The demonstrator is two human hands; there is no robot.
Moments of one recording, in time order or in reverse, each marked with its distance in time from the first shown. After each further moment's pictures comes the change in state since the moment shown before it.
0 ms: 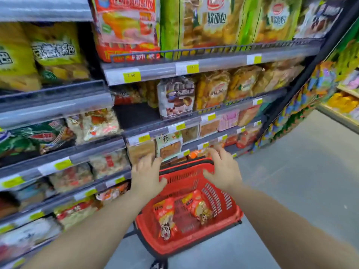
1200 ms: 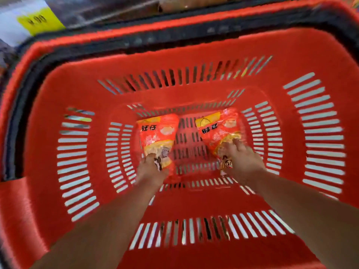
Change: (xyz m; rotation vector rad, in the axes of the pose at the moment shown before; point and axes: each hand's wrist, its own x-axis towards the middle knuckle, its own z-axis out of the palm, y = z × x) left_hand 0.022 -0.022 0.598 -0.432 -0.581 -0.929; right_hand 0.027 0.251 0.557 -0.135 -0.971 -0.001
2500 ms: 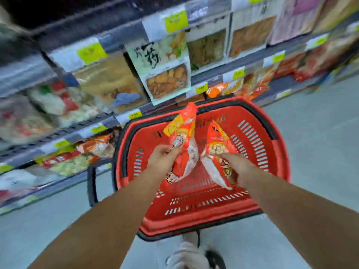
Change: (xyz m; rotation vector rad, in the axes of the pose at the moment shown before) left_hand -0.201 0.102 -0.214 -0.511 0.048 0.246; right_hand -0.213 -0.075 -0.159 1.640 0.073 0.396
